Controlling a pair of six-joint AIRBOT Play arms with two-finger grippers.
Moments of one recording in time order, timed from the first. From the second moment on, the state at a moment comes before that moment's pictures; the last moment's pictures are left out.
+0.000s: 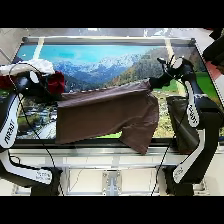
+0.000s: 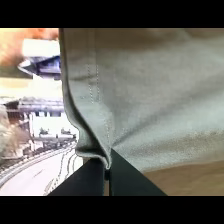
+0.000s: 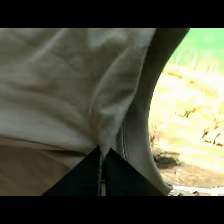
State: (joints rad) left arm 0.11 -1.60 1.33 1.49 -1.29 -1.50; right arm -0.05 -1.97 1.84 -1.24 1.33 1.32
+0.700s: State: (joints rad) left arm 0.11 -1.38 1.26 1.48 -1.24 -1.50; right arm -0.07 -1.80 1.88 -1.27 1.52 1.29
